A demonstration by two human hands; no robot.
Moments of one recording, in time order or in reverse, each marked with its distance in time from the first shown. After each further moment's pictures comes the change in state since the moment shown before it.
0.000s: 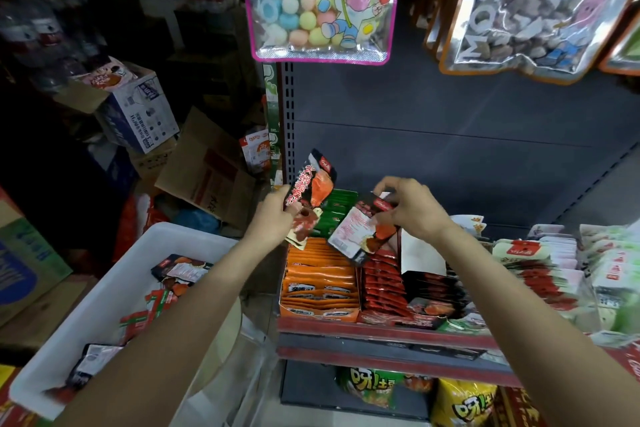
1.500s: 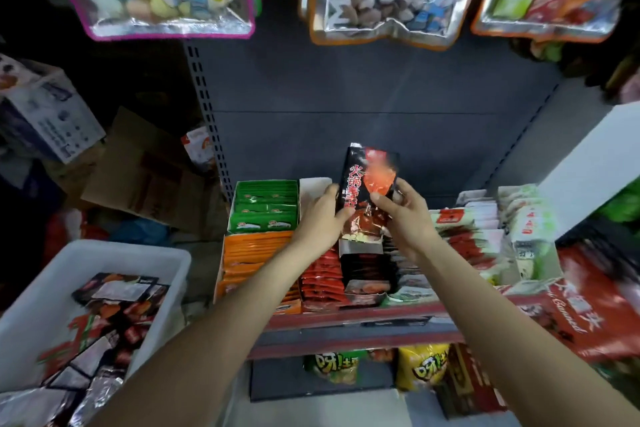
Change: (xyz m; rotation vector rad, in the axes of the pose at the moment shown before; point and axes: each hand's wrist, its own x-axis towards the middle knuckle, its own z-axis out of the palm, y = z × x) left_hand -0.005 0.072 0.149 0.055 -0.272 0.210; right_hand -0.043 0.089 -0.008 1.131 0.359 0.194
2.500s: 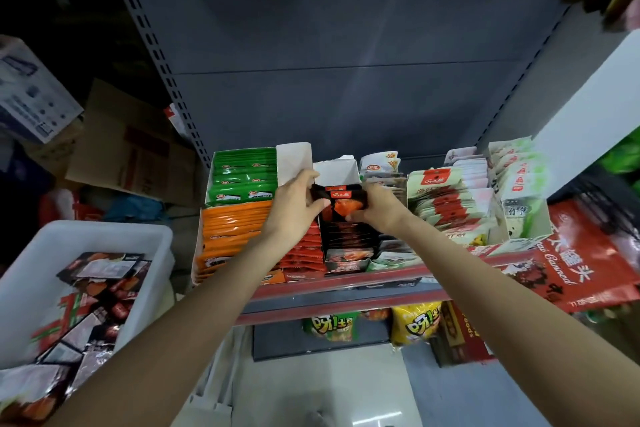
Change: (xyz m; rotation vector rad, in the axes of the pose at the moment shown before) left_hand -0.013 -0.023 0.021 0.180 0.049 -0.002; right_hand 0.011 0.031 -0.036 -1.107 -0.304 0.069
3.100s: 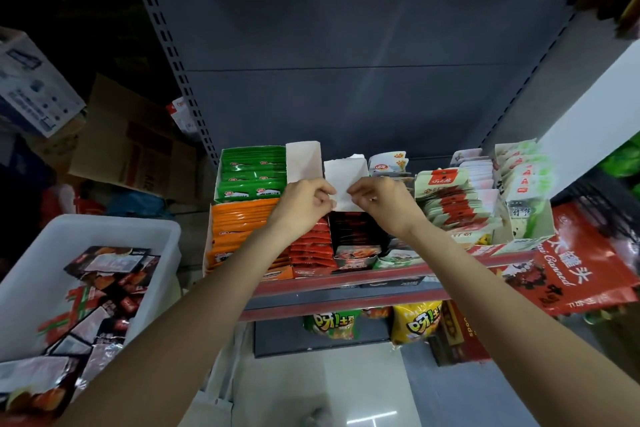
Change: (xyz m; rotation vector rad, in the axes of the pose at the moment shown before) left_hand -0.001 -0.006 -0.011 -0.050 -0.132 0.005; right_hand -0.021 -0.027 -0.002 -0.160 0.172 -0.121
